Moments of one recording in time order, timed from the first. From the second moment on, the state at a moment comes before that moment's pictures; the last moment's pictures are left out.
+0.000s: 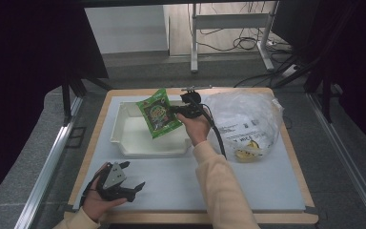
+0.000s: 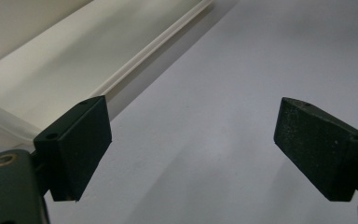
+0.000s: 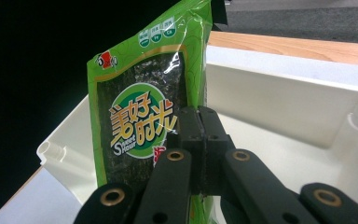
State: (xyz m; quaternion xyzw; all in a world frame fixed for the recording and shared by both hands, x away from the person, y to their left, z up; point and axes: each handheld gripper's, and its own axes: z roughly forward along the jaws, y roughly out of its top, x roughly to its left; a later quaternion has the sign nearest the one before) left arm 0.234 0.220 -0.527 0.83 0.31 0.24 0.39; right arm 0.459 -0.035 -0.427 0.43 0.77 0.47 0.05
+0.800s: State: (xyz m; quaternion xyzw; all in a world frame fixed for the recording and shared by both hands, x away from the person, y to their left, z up) left arm 0.234 0.220 -0.527 0.83 0.31 0.24 0.40; right arm 0.463 -0.011 -0.444 0.44 0.77 0.46 0.03
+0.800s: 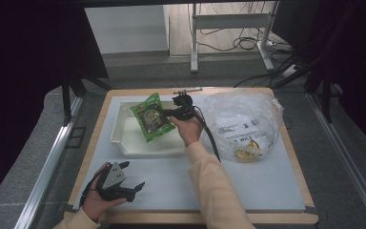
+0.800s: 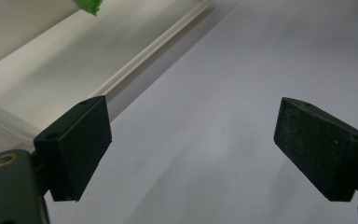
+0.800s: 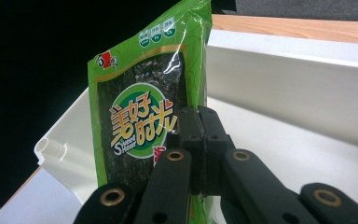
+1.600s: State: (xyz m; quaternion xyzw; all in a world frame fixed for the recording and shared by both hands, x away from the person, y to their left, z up) left arm 0.233 0.219 -0.527 0.83 0.31 0.23 0.40; right arm 0.466 0.012 -0.461 0.44 0.78 0.45 0.02
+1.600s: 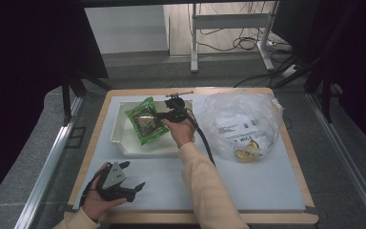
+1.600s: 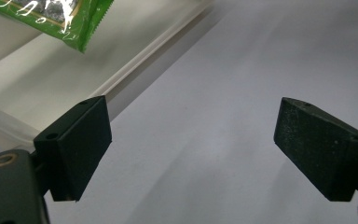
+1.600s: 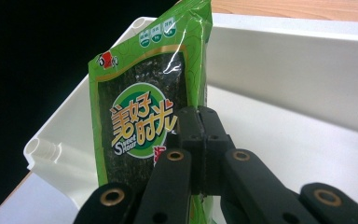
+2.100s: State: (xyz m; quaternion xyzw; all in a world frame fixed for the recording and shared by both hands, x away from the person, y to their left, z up) left arm 0.232 0.219 -0.523 0.83 0.30 0.23 0.41; right arm 0.465 0.031 -0.479 0.48 0.76 0.44 0.03
